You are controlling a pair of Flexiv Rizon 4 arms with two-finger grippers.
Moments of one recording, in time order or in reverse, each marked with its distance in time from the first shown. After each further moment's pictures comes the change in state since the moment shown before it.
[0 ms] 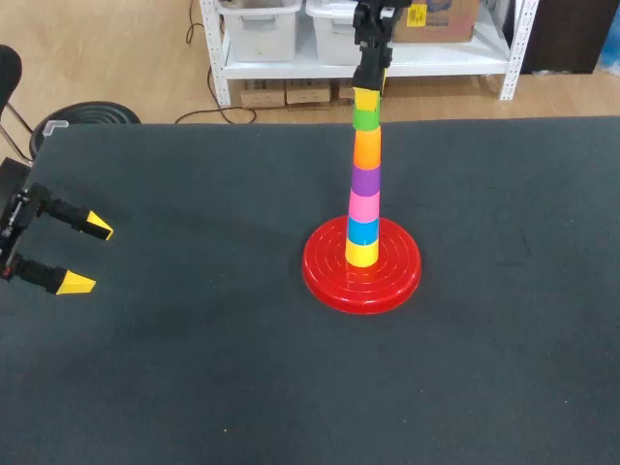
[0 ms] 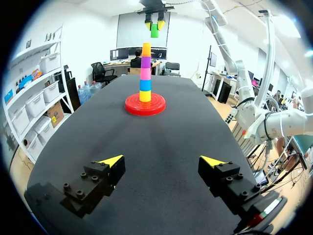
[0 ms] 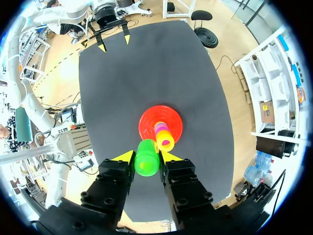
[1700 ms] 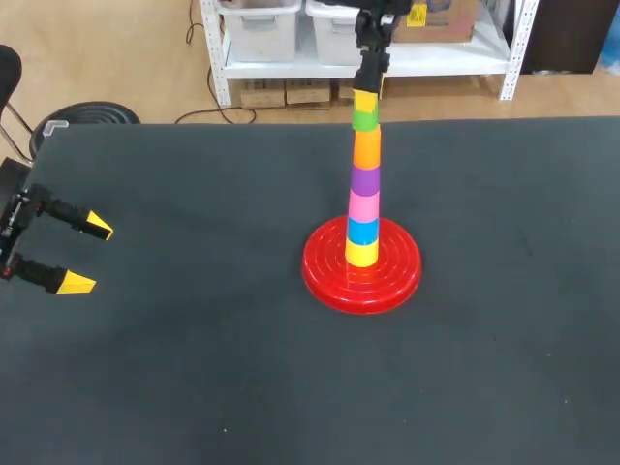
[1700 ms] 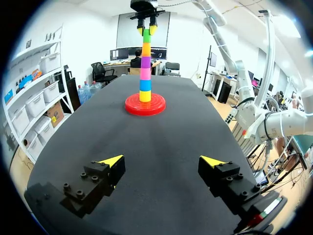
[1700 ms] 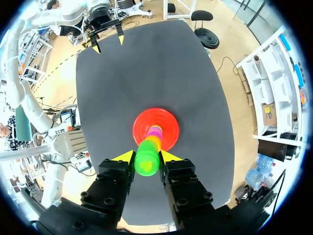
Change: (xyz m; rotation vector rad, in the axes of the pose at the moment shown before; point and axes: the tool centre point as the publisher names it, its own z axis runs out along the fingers) left arm 0.000 0.000 0.000 0.000 0.000 0.000; right arm -0.005 -0.024 0.018 -0.016 -0.018 -0.010
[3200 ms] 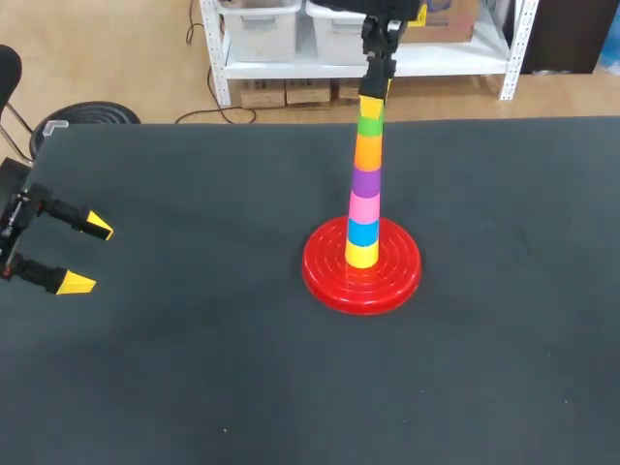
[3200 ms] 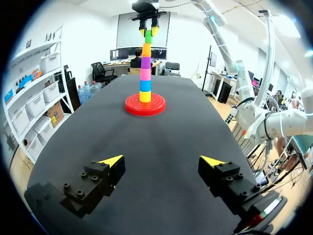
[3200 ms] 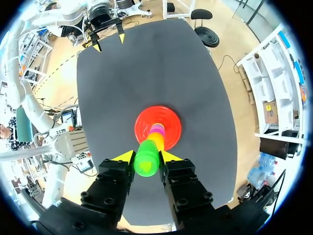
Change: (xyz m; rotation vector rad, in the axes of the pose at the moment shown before) left arm 0.000 0.000 0.000 0.000 0.000 0.000; right arm 0.007 0.003 0.004 -0.014 -0.003 0.011
